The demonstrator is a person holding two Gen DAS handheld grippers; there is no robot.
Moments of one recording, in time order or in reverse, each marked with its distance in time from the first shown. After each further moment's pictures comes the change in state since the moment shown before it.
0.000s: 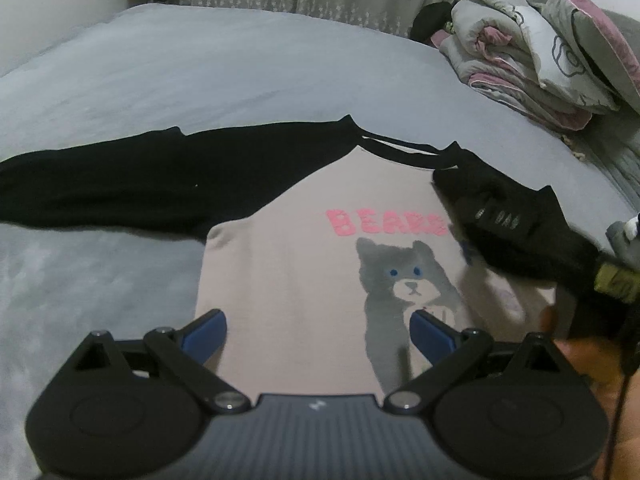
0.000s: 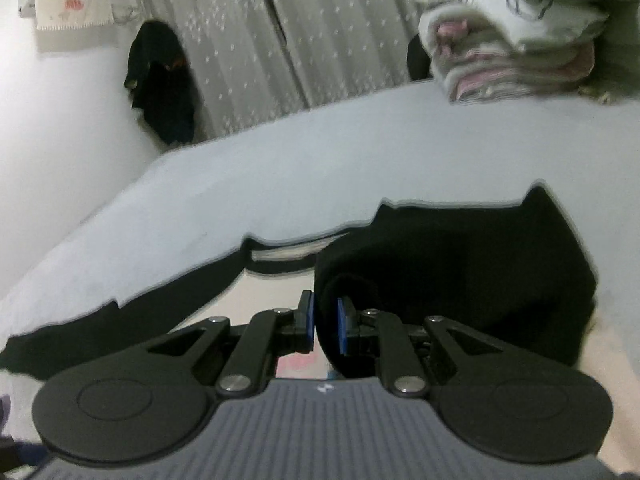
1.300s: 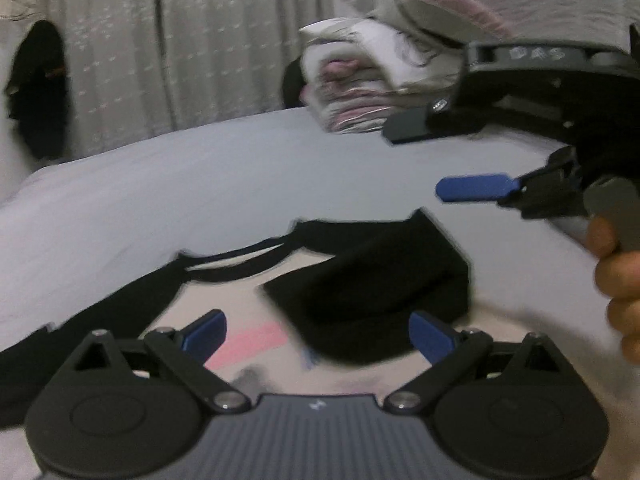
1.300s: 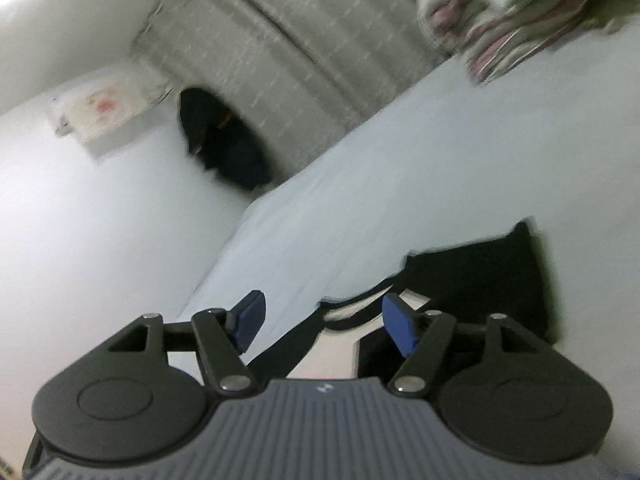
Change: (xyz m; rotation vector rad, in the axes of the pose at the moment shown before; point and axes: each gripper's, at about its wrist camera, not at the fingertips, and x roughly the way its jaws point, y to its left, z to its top) left arm 0.007 -0.131 0.018 0.431 -0.270 -0.138; right arm -0.098 -0.093 0.065 0.310 -0.035 0.311
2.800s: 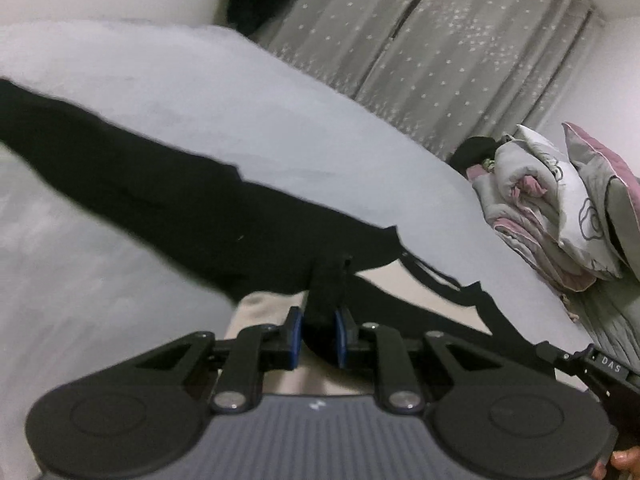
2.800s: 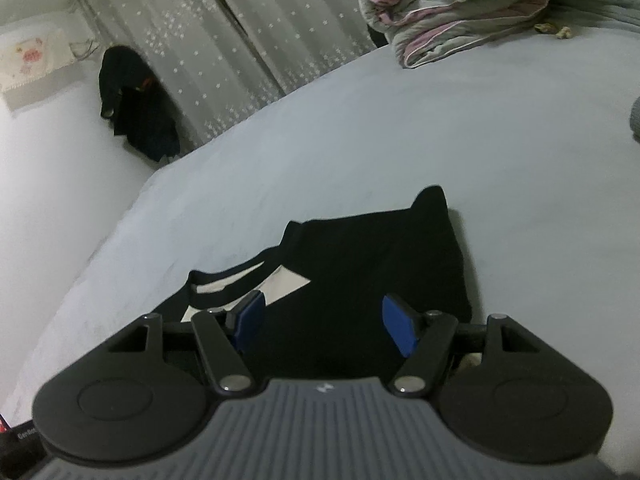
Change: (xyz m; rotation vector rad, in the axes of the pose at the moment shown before) left arm -0.038 0.155 -0.099 -0.791 -0.050 0.173; right arm 0.063 -0.025 -0.031 -0.101 0.079 -0.280
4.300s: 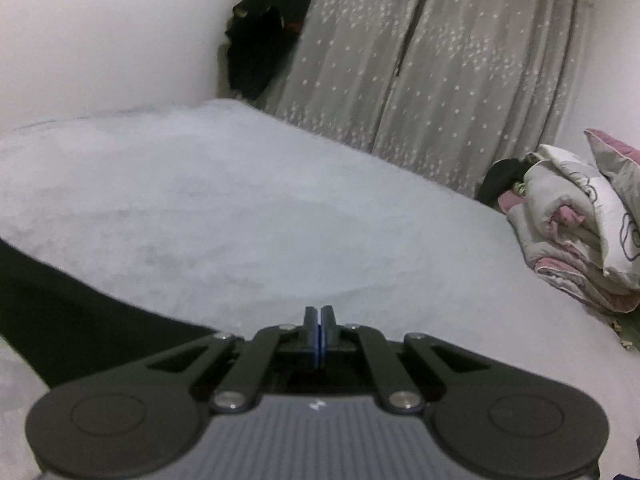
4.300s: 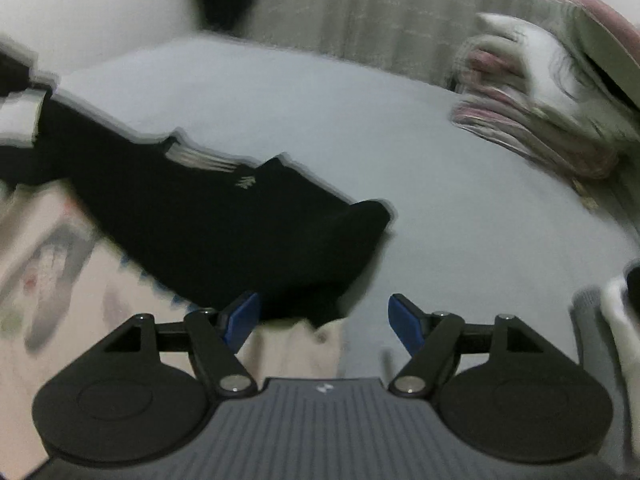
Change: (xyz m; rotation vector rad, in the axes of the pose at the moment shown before) left arm 0.029 -0.039 0.104 0.155 -0.151 0.159; right arm -0.016 0.026 -0.032 -0.792 0.123 -0.181
